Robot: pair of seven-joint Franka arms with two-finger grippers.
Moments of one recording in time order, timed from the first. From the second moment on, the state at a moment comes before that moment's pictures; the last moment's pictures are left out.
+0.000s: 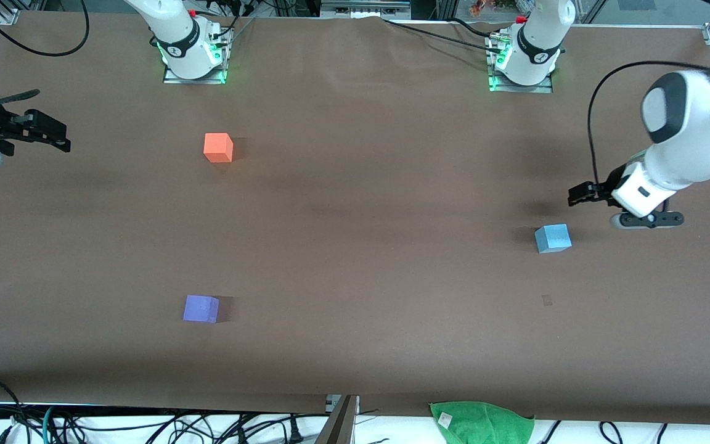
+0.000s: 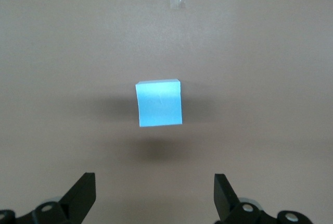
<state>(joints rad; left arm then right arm) 0.20 0.12 -0.17 -2.13 -0.04 2.19 0.00 0.06 0.07 -0.05 -1.50 -0.03 1.48 -0.09</state>
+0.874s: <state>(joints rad) 0.20 0.40 -0.17 -2.17 0.14 2.53 -0.14 0.06 0.07 -0.05 -1.50 -0.03 1.48 -0.09</state>
